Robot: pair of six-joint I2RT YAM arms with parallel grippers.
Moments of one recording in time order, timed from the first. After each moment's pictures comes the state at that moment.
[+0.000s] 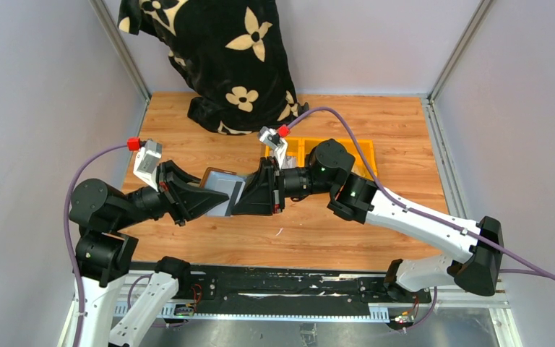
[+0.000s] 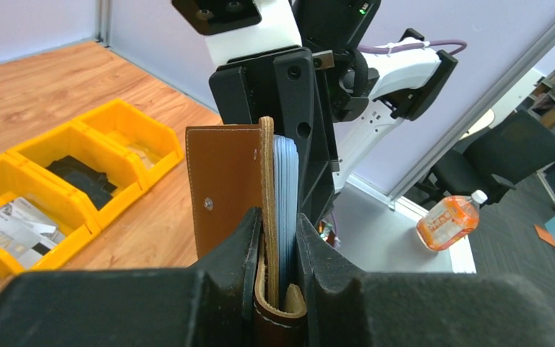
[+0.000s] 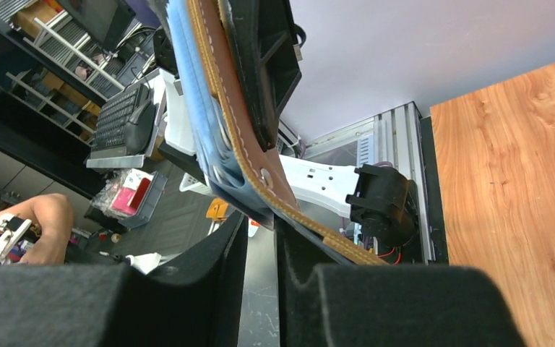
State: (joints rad) left arm -0.25 0.55 1.09 -0.35 0.97 -0.56; right arm 1.07 1.29 1.19 0.25 -0.69 0.70
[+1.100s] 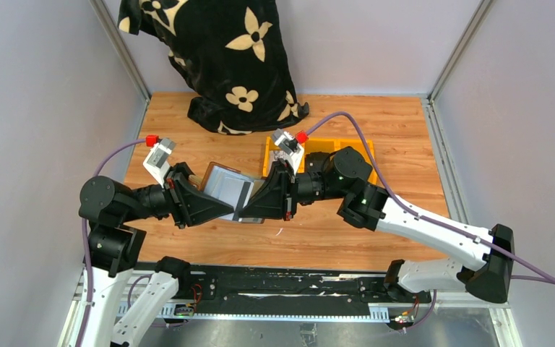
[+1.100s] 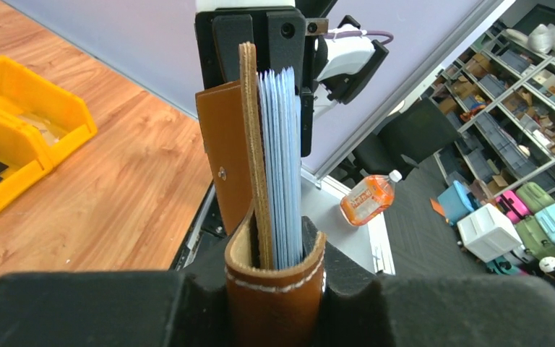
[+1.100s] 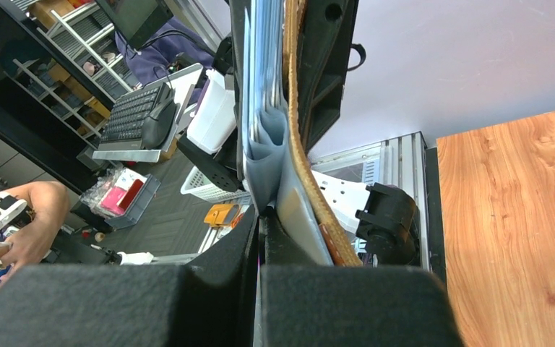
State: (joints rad) left arm -0.25 0.56 1.01 -0.18 1.12 -0.81; right arm 1.08 1.21 1.12 0.35 -0.68 0.69
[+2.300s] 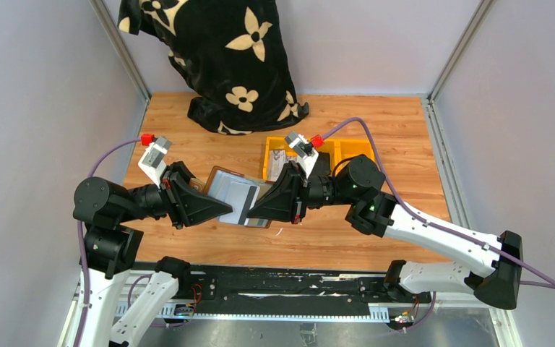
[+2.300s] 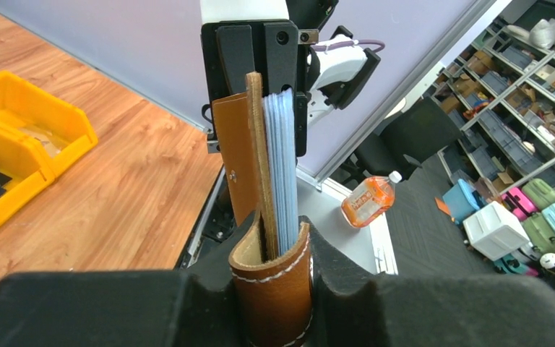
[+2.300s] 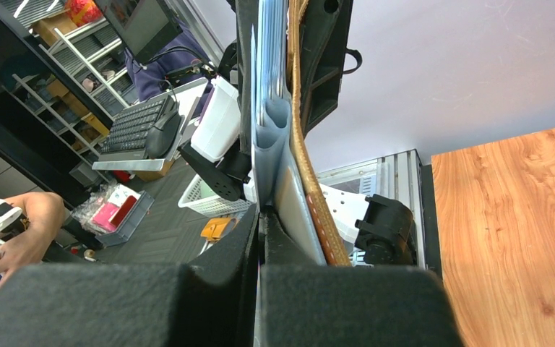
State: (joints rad) left arm -0.26 0.57 1.05 -0.19 1.11 -0.81; right arm 1.08 1.12 1.02 0.42 -0.64 0.70
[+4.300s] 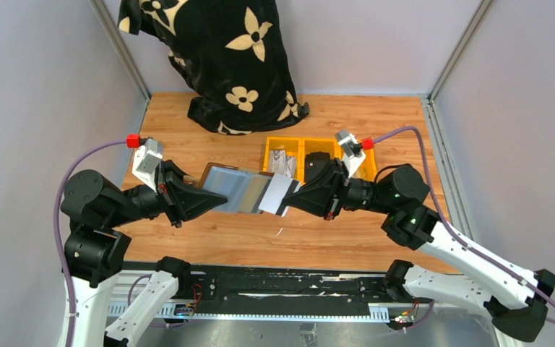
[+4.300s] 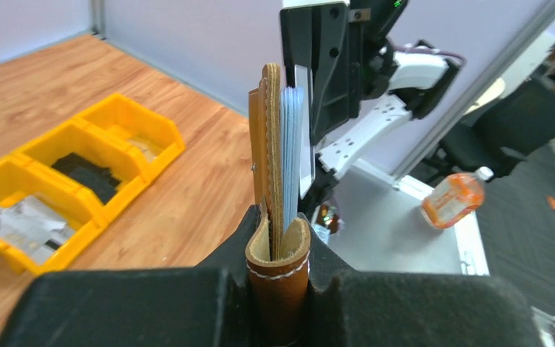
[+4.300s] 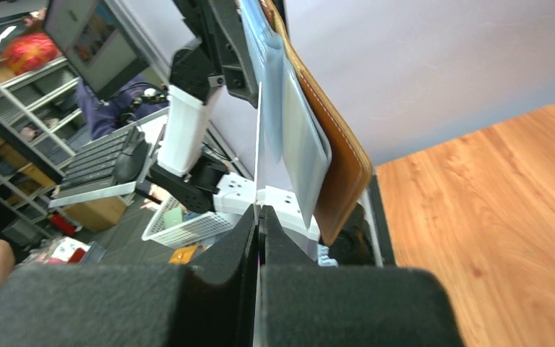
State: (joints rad) left arm -0.26 0.61 1.21 -0.48 1.00 -0.47; right arm 0.99 0.86 0.90 0.30 -0.53 0.67
